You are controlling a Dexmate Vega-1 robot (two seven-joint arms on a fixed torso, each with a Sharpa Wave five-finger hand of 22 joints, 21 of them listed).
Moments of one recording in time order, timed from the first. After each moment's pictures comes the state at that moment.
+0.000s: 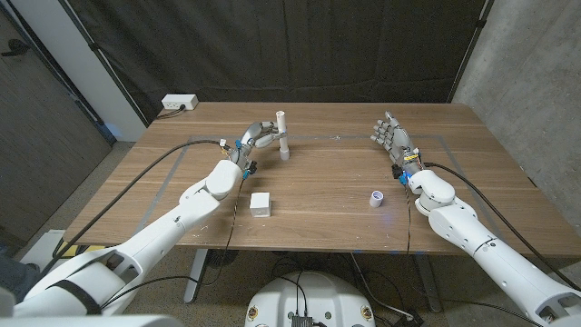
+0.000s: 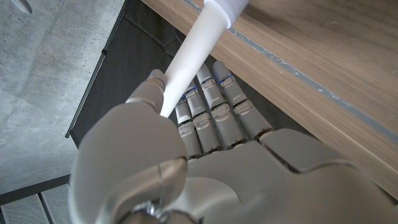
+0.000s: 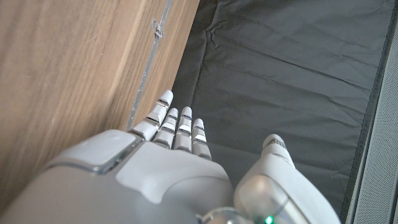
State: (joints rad) left arm 0.71 0.52 0.59 -1.26 -0.04 -0.34 0.22; left_hand 1.00 0.12 0.45 -0.13 0.17 0.82 -0.05 0.34 0.19 0.93 -0.10 0.27 0.20 0.90 -0.12 0.27 0.18 0.67 -0.06 0.48 0.20; right arm -0.96 -0.59 -0.35 -1.50 0.62 0.22 -0.09; right_hand 0.20 -0.01 0.27 -0.10 0.19 0.14 0.04 0.20 0.18 0.22 0.08 0.23 0.18 0.11 0.05 0.21 0.18 0.14 -0.04 0.52 0.17
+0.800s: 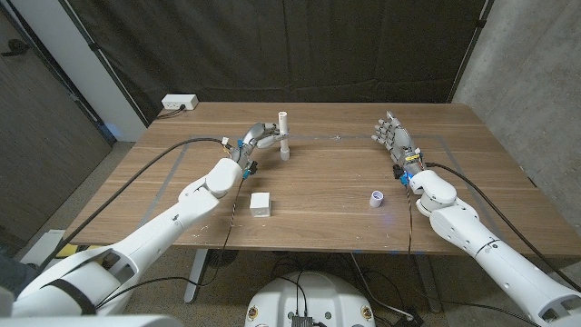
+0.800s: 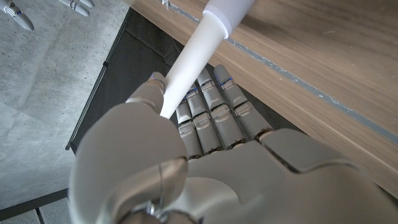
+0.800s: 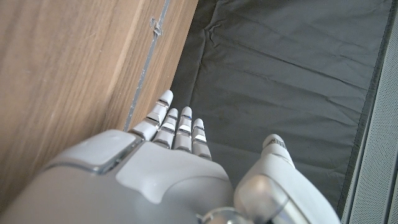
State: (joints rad) left arm 0.71 0.55 0.61 -1.31 -0.03 -0.25 0.18; left_hand 1.02 0.09 0.47 -0.14 0.17 0.82 -0.05 0.30 0.19 0.90 -0.11 0.23 0.21 0.86 -0.11 0.22 0.18 0.62 -0.06 0.48 0.19; right arm -0.98 -0.59 -0.34 -1.51 0.61 0.23 -0.09; right_hand 0.20 -0.01 0.27 -0.10 0.19 0.14 0.04 0.20 0.19 0.22 0.08 0.23 0.18 0.12 0.05 0.20 0.18 0.15 -0.04 0.51 0.17
